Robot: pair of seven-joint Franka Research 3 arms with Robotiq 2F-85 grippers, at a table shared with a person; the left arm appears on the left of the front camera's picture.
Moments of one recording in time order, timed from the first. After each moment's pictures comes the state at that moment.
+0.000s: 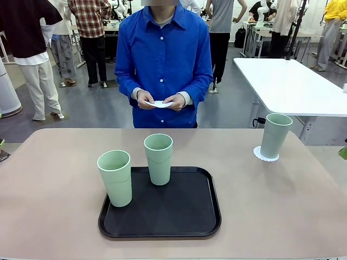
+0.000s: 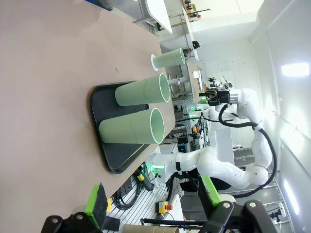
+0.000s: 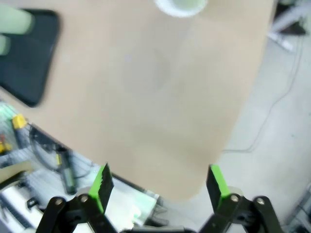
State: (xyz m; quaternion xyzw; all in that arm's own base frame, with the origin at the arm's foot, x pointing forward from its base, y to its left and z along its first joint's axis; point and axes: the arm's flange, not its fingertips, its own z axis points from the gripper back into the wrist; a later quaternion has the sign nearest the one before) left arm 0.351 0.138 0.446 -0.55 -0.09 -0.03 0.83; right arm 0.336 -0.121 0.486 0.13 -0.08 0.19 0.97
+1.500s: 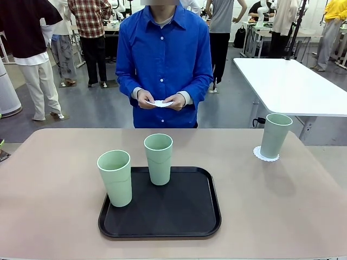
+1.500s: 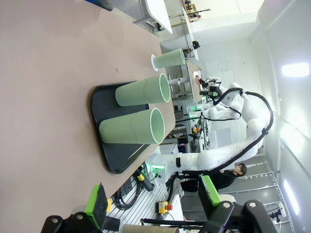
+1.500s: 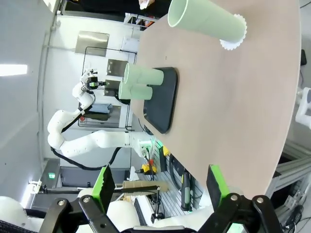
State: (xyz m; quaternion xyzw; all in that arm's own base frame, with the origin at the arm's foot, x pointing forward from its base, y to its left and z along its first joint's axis) left arm 0.351 0.139 0.446 -0.55 -0.10 -0.03 0.83; right arm 0.353 -0.342 0.418 0.57 -0.10 0.04 0.82
